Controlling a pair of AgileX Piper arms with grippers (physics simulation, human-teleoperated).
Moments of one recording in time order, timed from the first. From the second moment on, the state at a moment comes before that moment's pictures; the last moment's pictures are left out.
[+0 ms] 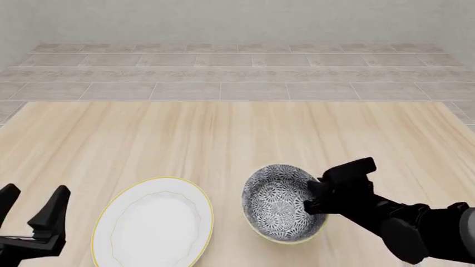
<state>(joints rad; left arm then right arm) -0.03 0.18 0.00 -0.14 0.01 0.40 1.47 -0.36 -0.44 0.03</state>
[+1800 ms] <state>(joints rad) -0.03 0.05 0.00 -0.02 0.00 0.50 1.26 -0.73 0.04 0.23</state>
